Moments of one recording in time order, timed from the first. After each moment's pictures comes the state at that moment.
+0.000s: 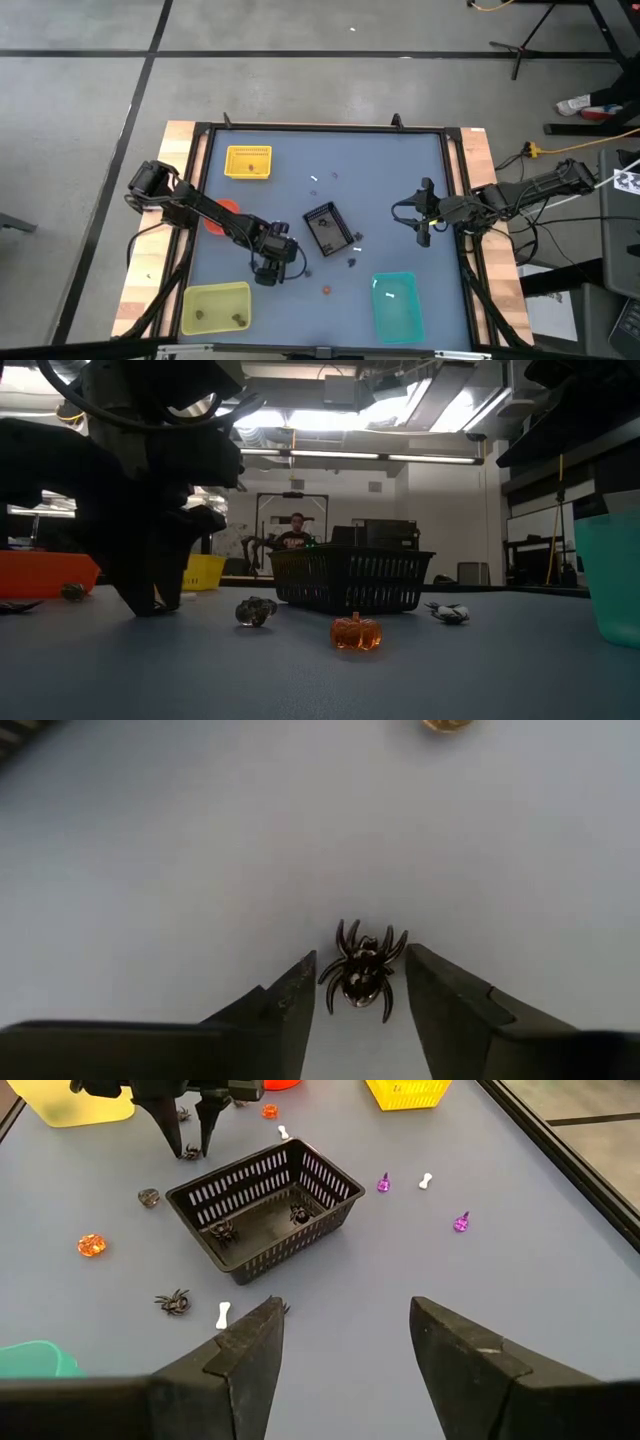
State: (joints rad) left arm -0.32 1.73 0.89 -0.39 -0.03 -0.17; right arm 0.33 0.69 0.55 -0.47 0.39 0.26
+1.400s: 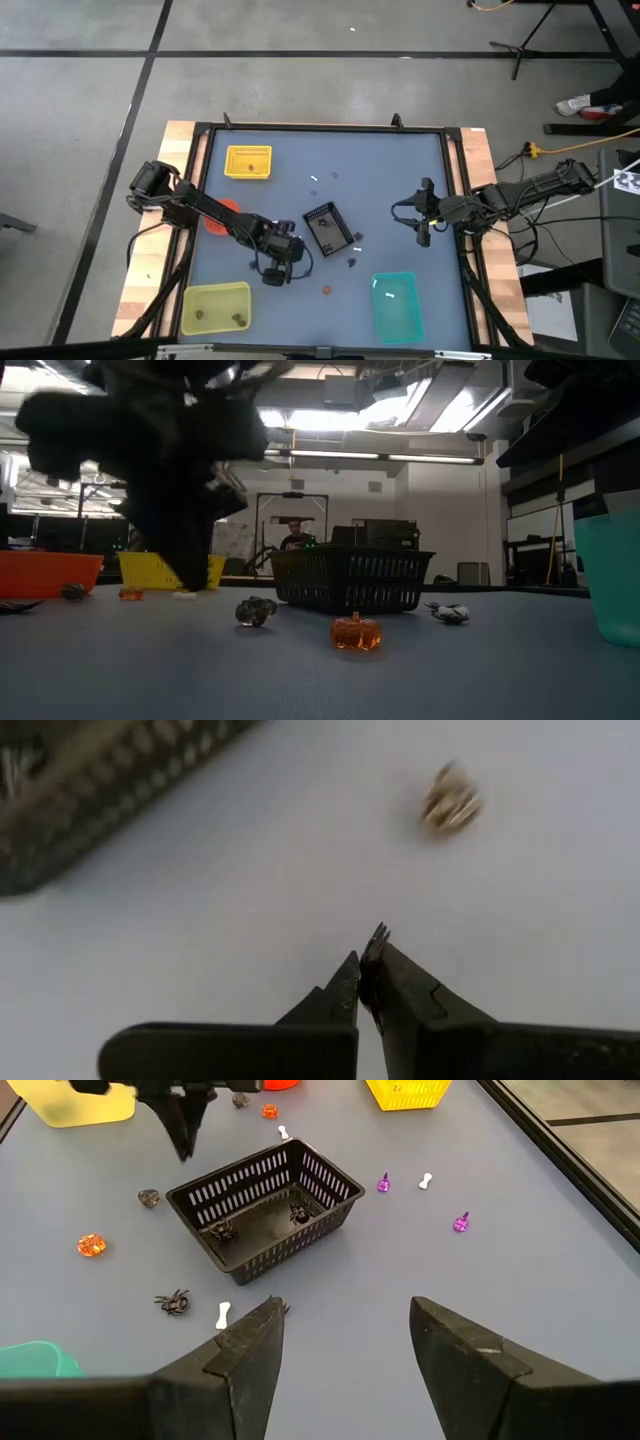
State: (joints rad) left arm -0.31 1.73 0.98 -0.39 -0.06 -0.17; right arm 0.33 0.69 0.55 -0.47 0.39 0.26
